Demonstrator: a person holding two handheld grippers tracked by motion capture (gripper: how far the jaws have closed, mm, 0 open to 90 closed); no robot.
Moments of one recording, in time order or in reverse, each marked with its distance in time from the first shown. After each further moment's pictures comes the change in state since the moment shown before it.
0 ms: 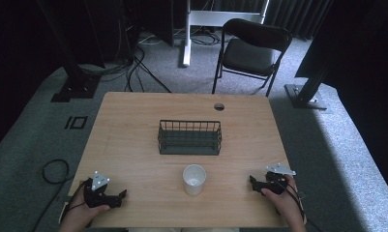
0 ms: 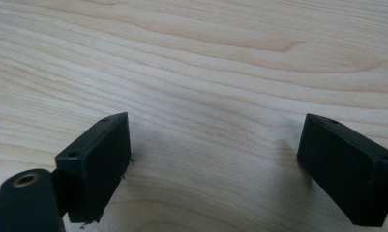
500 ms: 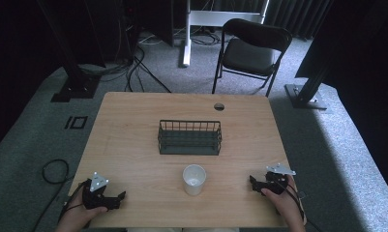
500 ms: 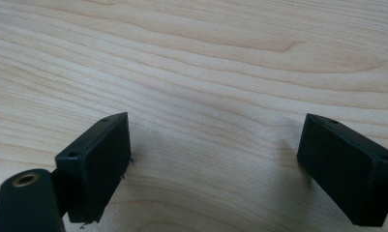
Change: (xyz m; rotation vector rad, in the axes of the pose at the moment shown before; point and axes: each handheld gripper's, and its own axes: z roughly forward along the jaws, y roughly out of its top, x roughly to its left) left arm 0.003 -0.003 -0.003 -0.001 -0.022 0.024; right arm 0.000 0.000 0.000 0.000 0.000 0.000
